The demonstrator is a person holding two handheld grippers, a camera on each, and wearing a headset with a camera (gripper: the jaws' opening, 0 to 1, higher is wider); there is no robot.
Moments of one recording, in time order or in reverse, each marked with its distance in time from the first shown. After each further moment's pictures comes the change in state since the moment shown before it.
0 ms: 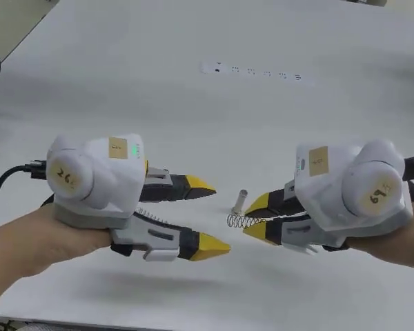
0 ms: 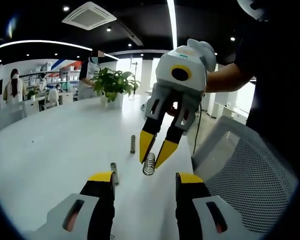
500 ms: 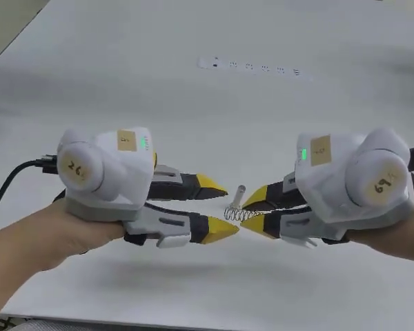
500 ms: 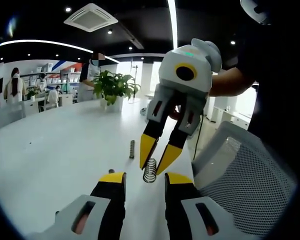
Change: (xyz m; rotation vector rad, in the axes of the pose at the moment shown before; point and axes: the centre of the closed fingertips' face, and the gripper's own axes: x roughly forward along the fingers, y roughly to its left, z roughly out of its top) left arm 0.009 -0.001 0.007 -0.015 -0.036 -0.008; right arm -0.004 0.000 0.006 0.010 -0.016 -0.002
